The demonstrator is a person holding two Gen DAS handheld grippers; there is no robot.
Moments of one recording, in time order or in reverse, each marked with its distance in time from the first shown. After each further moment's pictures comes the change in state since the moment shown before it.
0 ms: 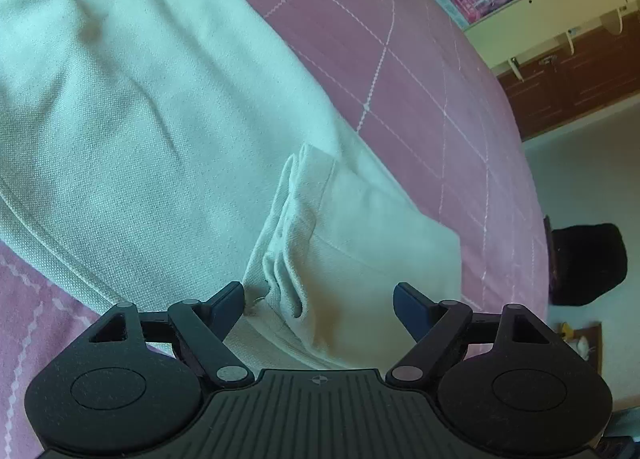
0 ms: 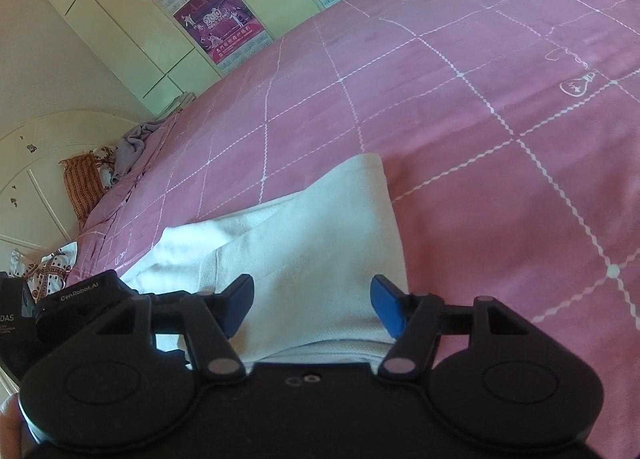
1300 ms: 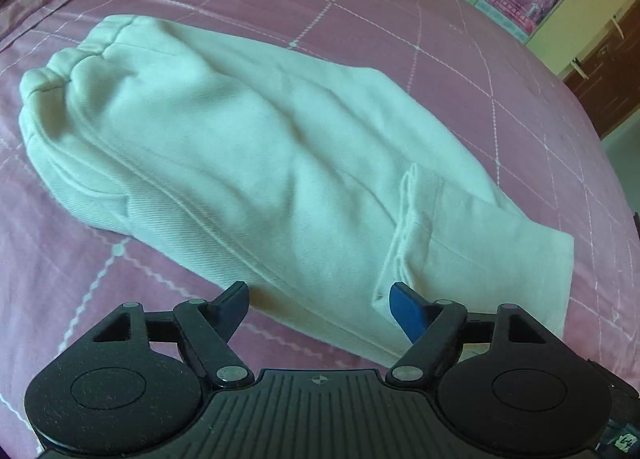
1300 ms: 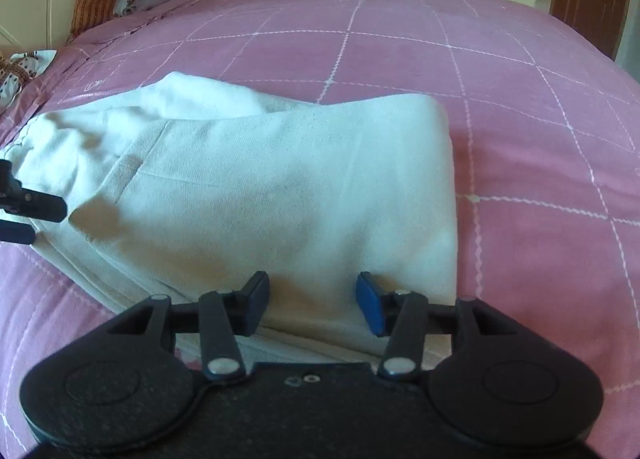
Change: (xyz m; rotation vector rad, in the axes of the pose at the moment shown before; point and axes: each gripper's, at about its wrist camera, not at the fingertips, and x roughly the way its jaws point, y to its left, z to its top) left arm -0.087 0.092 0.032 0.097 -0.156 0.294; right arm 0.090 0.093 -0.044 -0.523 0.197 -0.210
